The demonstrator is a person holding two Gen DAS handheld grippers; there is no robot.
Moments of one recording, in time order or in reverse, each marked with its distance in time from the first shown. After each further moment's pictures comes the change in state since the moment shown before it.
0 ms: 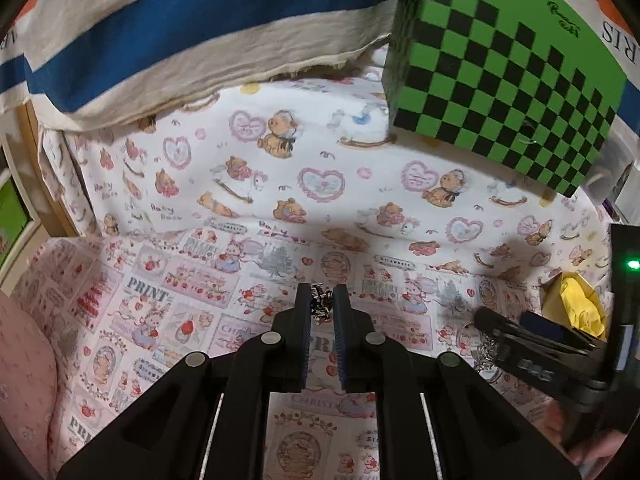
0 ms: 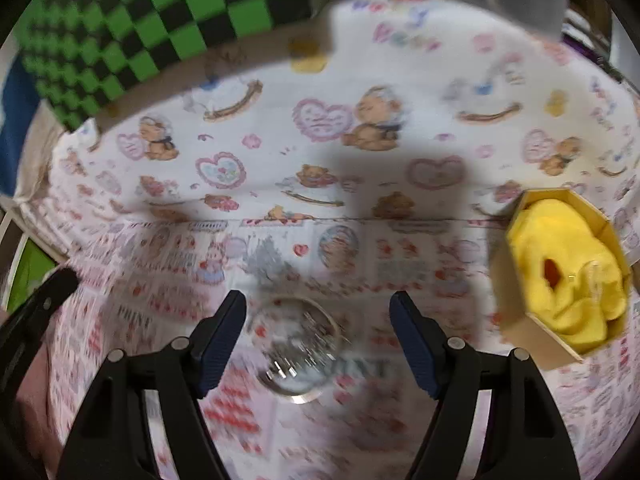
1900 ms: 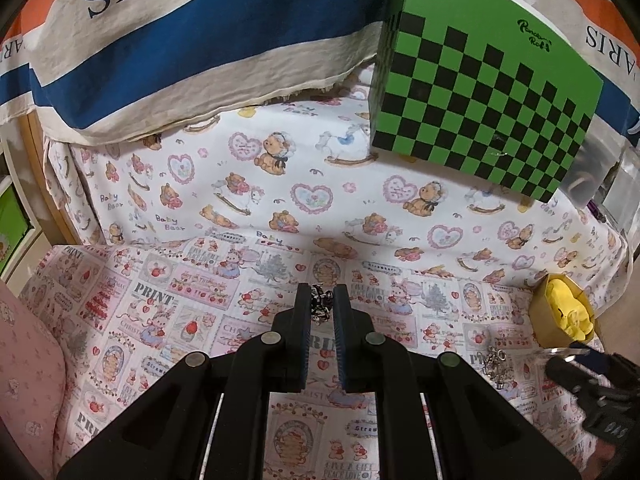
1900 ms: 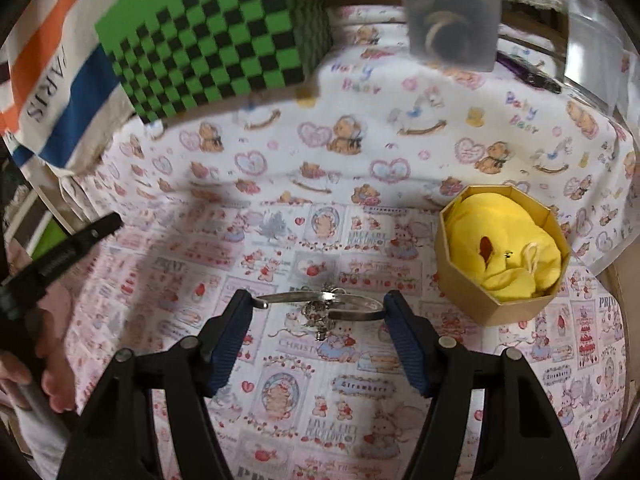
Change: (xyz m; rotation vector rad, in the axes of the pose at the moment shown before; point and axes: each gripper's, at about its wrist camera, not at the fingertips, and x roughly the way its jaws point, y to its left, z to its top) left arm -0.023 -0.008 0.000 0.018 -0.041 -0.005; right arm -0.097 -0.044 -0.051 -0.072 -0.079 0.095
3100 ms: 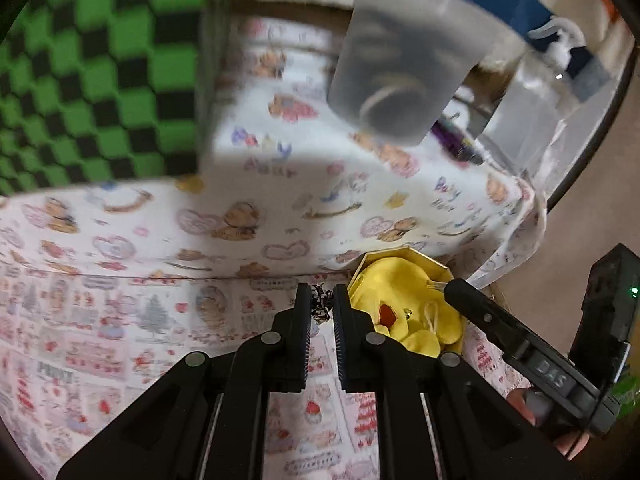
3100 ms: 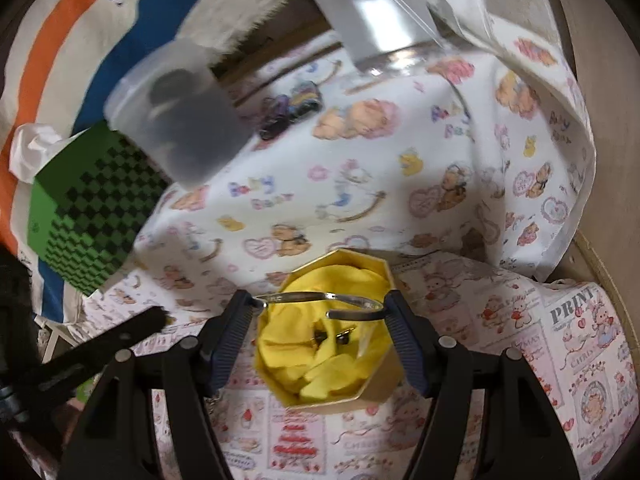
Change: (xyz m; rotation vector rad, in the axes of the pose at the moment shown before) left arm 0.046 -0.222 0.014 0.176 0.225 -0.367; right arm 0.001 -0.177 0.024 0.386 -0.190 0.084
